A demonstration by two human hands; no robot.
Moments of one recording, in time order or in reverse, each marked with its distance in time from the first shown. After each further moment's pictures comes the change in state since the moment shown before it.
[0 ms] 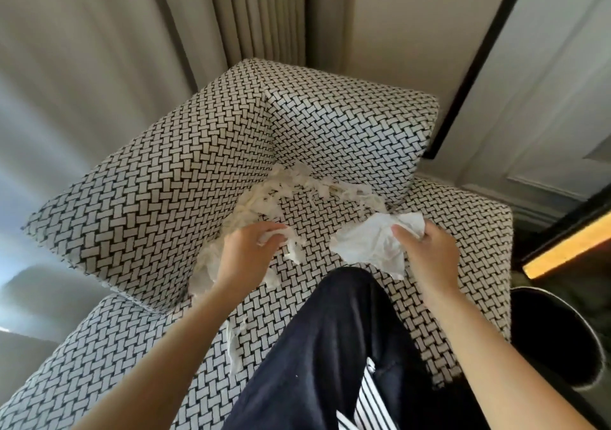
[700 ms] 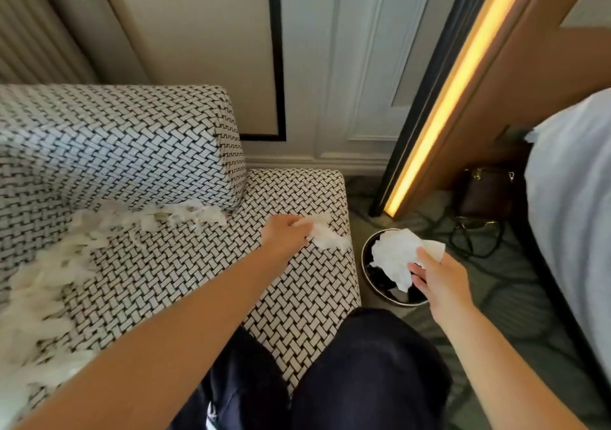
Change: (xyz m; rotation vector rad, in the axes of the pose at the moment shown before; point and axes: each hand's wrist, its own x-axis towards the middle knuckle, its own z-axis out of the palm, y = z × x) left_hand 0.023 0.193 0.267 -0.307 -0.605 -0.217; right_hand 0.009 0.153 -0.232 0.497 0.562 0.656
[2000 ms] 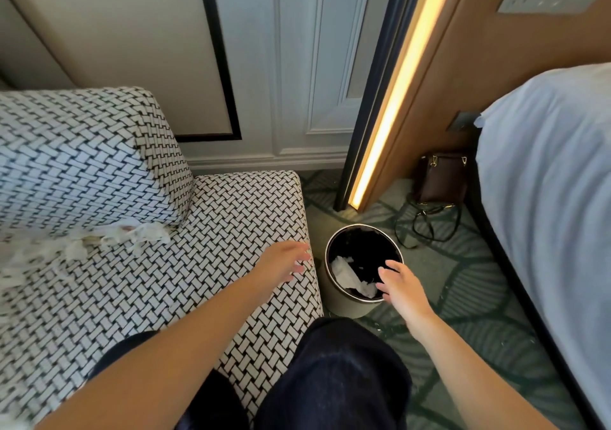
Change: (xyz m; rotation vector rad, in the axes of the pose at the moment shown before) left_hand 0.019 -0.007 0.069 0.040 -0.333 -0.140; right_hand 0.060 0.043 -0.041 -0.376 -0.167 0.037
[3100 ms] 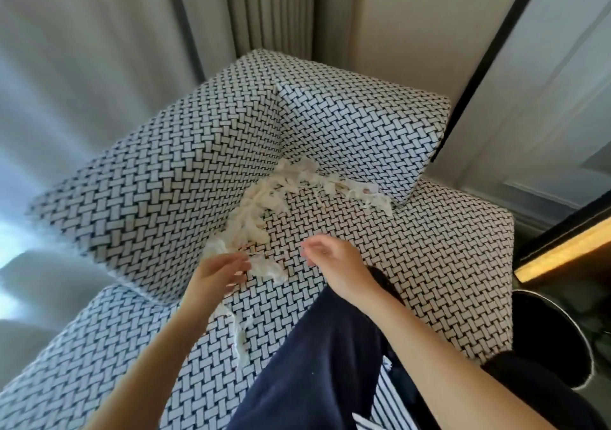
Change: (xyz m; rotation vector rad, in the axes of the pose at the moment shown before) left_hand -0.276 -0.239 -0.268 -0.417 0.771 0.078; right_hand -0.269 -0.066 0.333 -0.555 -0.848 -0.778
